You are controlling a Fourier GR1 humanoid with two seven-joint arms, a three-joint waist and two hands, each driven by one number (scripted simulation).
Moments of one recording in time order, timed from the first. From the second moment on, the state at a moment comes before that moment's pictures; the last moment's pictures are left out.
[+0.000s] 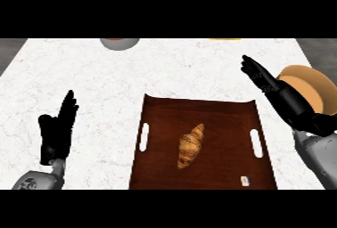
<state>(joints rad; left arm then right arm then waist) -0.09 0.35 -0.20 -1.46 0.14 0.43 0.16 -0.39 -0.55 0.32 -1.44 -0.29 0.10 -0.23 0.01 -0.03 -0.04</state>
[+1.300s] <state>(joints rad) -0.25 0.33 -0.04 -1.54 0.27 0.25 0.01 -0.09 -0.78 0.31 -1.75 0.18 -0.01 -0.21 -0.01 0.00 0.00</state>
